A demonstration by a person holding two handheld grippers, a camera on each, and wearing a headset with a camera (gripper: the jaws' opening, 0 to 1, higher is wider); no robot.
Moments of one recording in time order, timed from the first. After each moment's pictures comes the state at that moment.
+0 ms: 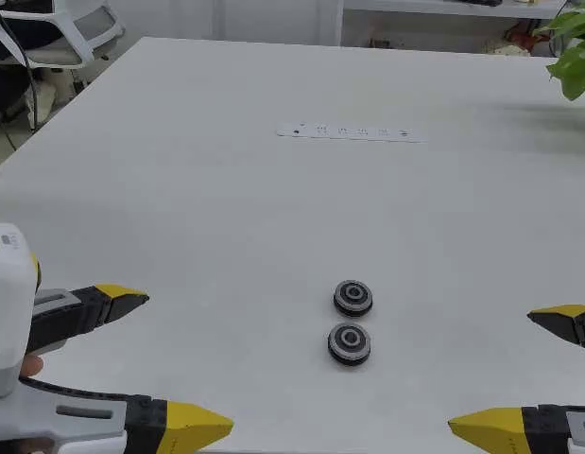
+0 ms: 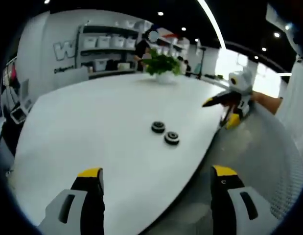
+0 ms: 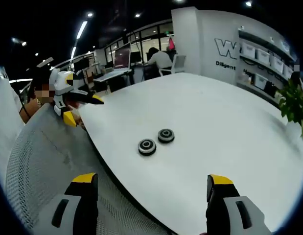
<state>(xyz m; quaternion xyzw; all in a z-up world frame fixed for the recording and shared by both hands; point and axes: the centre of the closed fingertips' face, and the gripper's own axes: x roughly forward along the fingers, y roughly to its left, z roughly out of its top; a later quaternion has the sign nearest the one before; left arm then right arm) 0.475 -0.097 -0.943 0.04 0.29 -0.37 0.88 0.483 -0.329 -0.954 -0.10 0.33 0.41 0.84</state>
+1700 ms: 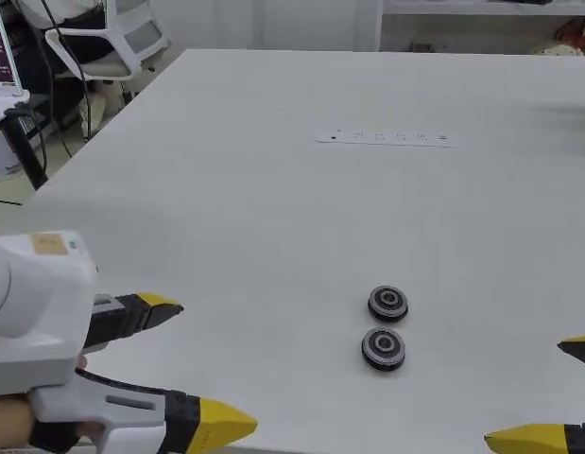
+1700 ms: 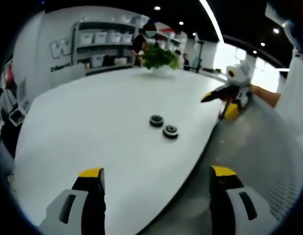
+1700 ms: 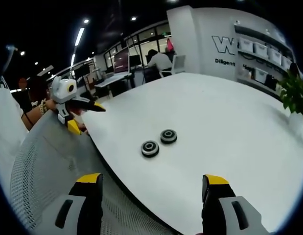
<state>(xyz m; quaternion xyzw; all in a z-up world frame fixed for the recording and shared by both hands) 0.472 -0.099 -0.948 0.06 0.30 -0.39 0.87 0.483 -0.325 -0.948 -0.07 0.32 0.42 0.84</state>
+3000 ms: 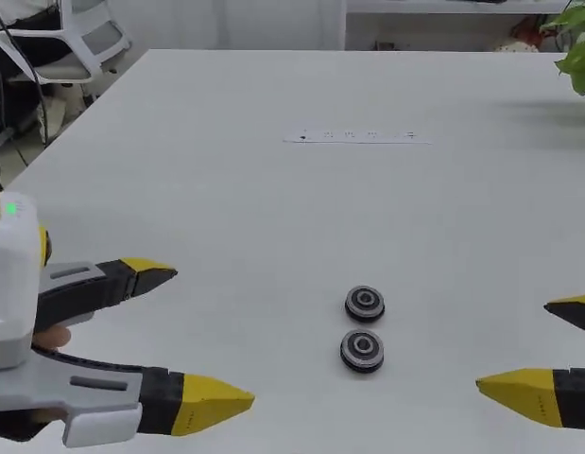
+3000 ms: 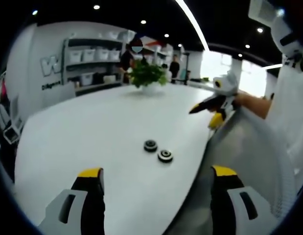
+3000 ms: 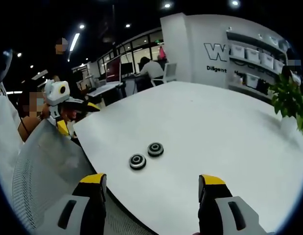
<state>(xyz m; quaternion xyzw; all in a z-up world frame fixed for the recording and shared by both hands) 0.492 -0.119 -0.903 0.07 0.22 -0.44 0.87 0.508 -0.335 -0.926 -0.06 0.29 0.39 0.87</state>
